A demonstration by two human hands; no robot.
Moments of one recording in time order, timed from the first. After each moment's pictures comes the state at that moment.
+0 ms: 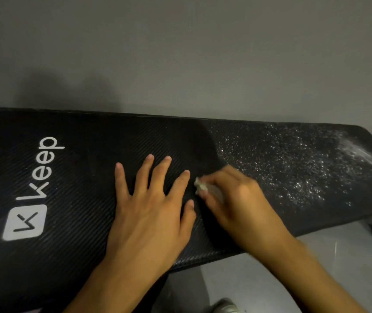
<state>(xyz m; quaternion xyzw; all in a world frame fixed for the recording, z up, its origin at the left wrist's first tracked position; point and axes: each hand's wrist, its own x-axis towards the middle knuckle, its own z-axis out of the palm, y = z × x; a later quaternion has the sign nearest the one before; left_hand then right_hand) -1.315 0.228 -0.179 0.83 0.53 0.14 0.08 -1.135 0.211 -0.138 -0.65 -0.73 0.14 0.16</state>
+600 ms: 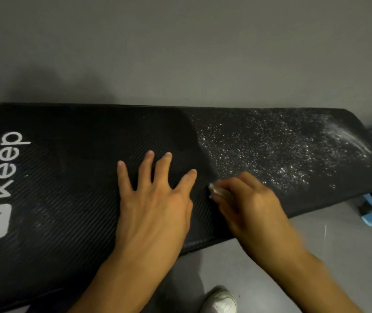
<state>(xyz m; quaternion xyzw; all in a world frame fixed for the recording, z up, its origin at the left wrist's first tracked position) -1.275 0.219 -0.180 0.83 0.52 0.17 0.09 -1.102 0.167 -0.145 -0.69 -0.69 0.09 0.19</state>
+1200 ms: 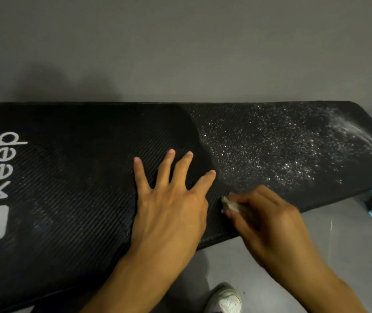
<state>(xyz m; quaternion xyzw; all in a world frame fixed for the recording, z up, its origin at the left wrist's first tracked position) -1.261 0.216 -0.180 0.85 0.48 0.17 0.12 -1.091 0.140 -0.147 -0.69 -0.67 0.10 0.24</state>
